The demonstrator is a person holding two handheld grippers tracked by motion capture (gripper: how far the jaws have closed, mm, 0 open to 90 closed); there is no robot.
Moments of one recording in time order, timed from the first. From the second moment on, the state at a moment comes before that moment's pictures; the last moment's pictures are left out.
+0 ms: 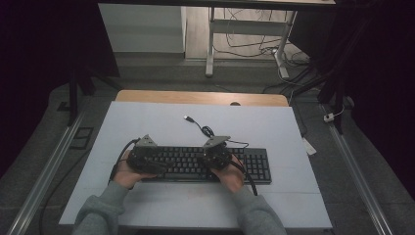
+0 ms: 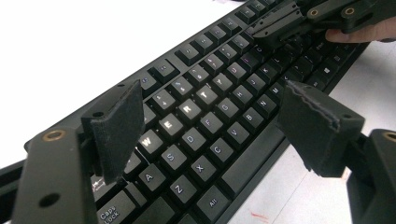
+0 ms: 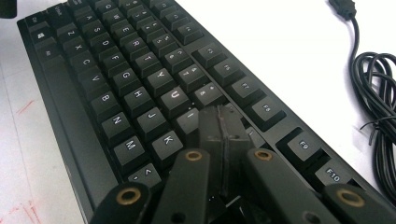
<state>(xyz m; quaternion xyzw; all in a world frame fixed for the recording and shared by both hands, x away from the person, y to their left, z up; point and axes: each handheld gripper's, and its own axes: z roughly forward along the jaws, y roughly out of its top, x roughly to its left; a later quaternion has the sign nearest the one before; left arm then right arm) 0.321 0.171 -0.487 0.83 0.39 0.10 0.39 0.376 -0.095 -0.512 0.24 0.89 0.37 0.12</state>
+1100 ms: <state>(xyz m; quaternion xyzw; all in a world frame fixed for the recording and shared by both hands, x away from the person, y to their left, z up) 0.320 0.172 -0.486 0.82 0.40 0.10 0.39 0.363 -0.143 -0.490 0.27 0.86 0.42 0.13</state>
